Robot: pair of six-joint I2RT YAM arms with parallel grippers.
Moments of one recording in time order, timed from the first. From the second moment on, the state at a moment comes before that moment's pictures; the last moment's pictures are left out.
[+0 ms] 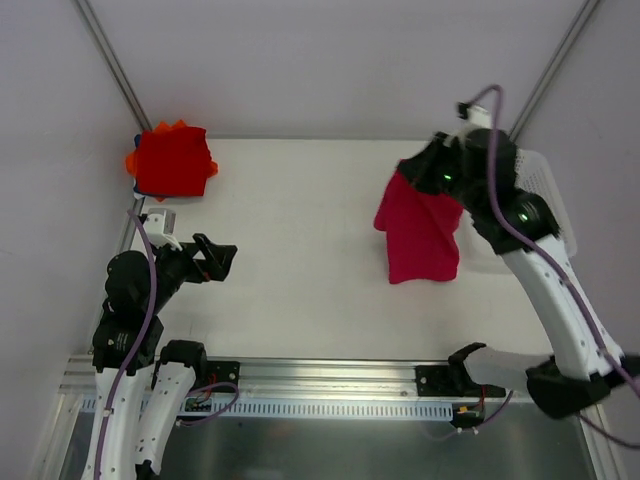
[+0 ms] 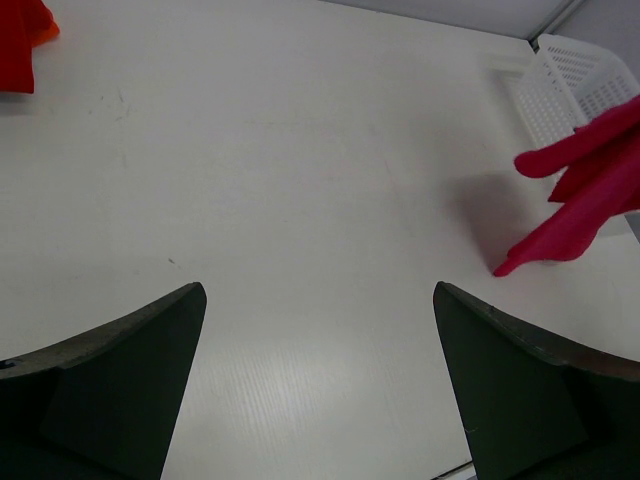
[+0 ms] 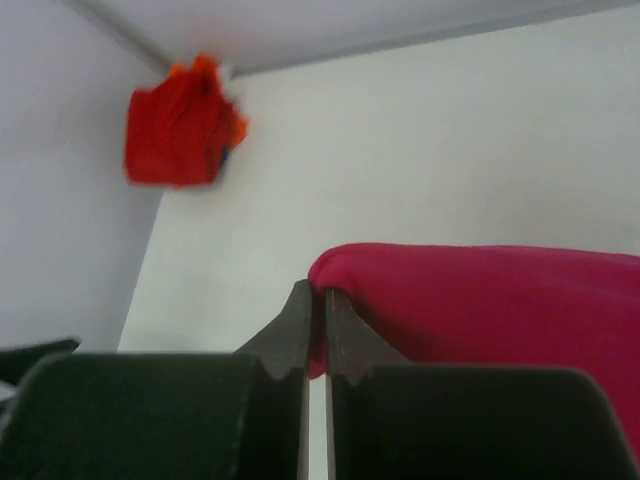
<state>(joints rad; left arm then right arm) -0.08 0.40 0.79 -0.62 0.28 -0.33 0.43 1.11 1.50 -0.69 0.06 0.56</state>
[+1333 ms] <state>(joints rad) -0.07 0.42 0.78 -0.61 0.29 -0.32 0.74 1.64 1.32 -0.86 0.78 0.69</state>
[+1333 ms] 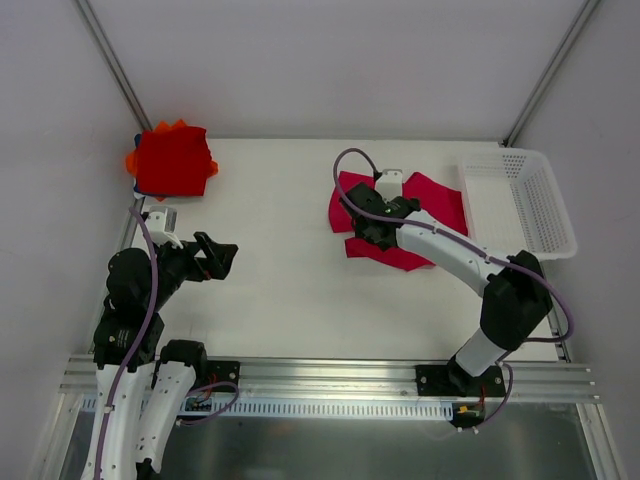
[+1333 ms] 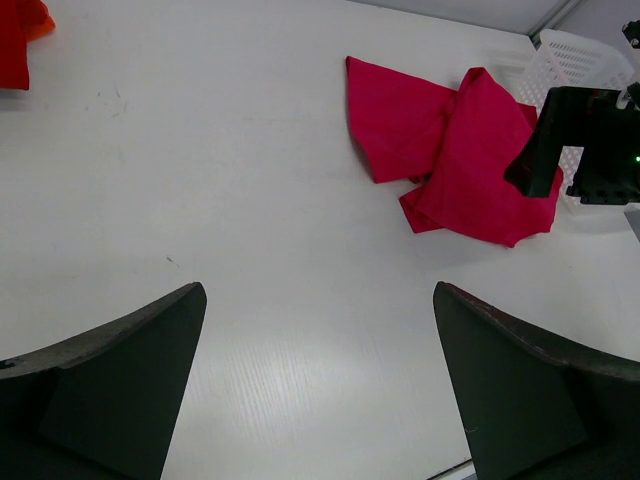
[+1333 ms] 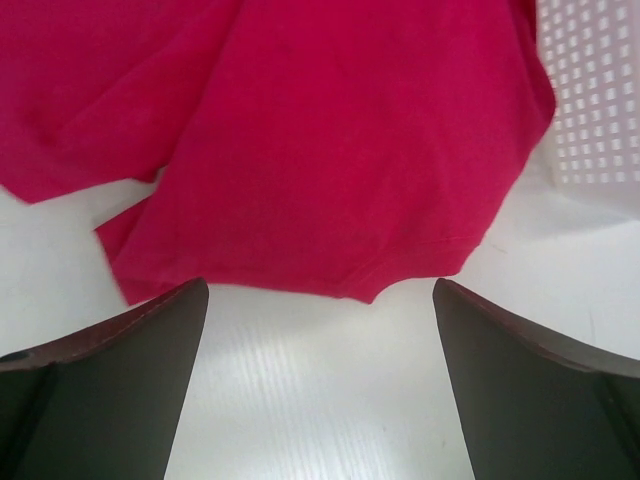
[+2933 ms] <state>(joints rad) -0.07 0.43 0.78 -0.61 0.31 -0.32 0.71 1.78 1.07 -0.23 0.27 0.60</state>
